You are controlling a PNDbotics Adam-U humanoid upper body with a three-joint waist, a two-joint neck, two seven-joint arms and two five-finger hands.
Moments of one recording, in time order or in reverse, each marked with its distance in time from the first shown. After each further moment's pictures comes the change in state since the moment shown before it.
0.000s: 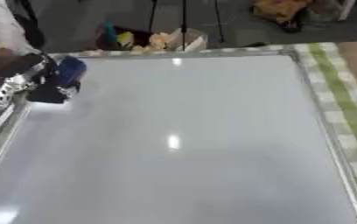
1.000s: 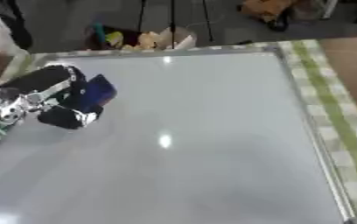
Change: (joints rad) left arm 0.035 -0.005 -0.140 -0.217 -0.028 -0.039 -0.136; right arm 0.002 -0.017 -0.009 0.000 -0.022 0.000 0.000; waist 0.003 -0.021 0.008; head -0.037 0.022
